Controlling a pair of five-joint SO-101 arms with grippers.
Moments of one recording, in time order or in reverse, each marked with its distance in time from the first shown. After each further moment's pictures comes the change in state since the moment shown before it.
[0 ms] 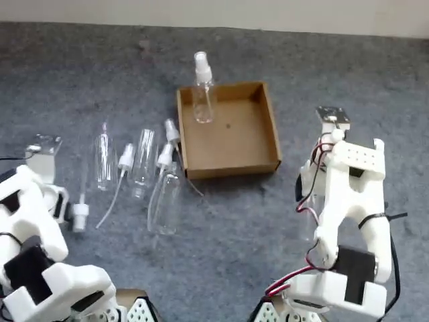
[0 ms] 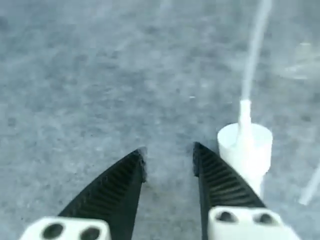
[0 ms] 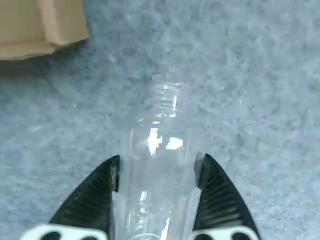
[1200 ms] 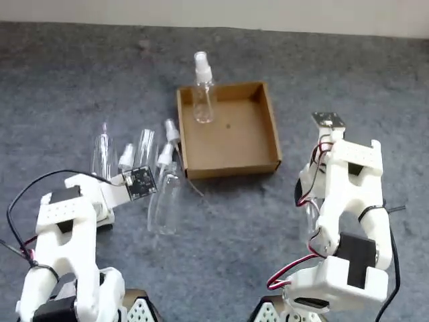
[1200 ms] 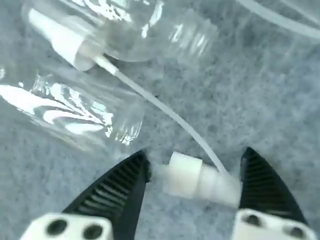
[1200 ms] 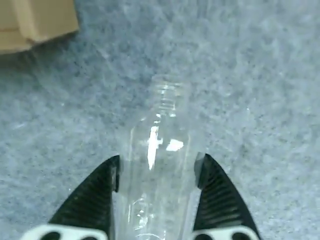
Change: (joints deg) left arm 18.9 -25.8 22.9 -13.0 -41.6; right arm 0.2 4.7 0.0 -1.6 3.8
